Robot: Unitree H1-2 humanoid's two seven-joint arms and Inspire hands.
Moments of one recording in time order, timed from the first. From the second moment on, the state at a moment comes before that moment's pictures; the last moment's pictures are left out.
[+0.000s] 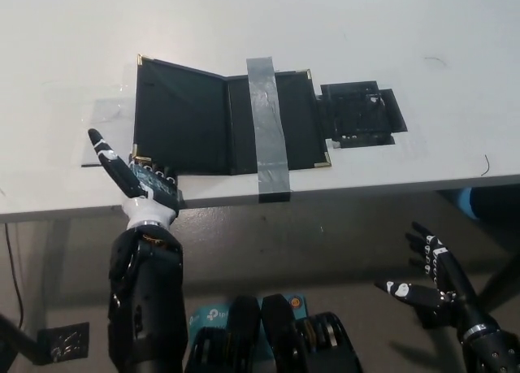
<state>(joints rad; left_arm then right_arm) -0.57 -0.19 0.38 0.32 -0.50 0.24 0.30 -0.20 -0.15 0.02 0.34 -0.03 0.05 0.07</state>
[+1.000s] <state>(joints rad) -0.66 0.20 -0.52 0.38 0.09 0.31 0.22 -0.21 -0.15 0.06 0.34 -0.04 0.06 0.10</state>
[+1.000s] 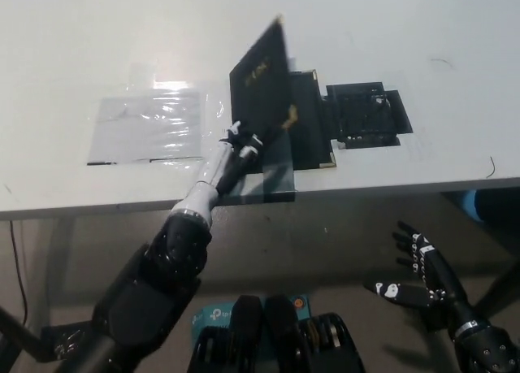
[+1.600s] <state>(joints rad) -0.76 0.27 -0.85 0.46 0.53 0.35 0.15 -0.21 -0.13 0.10 0.35 -0.05 0.06 0.10</state>
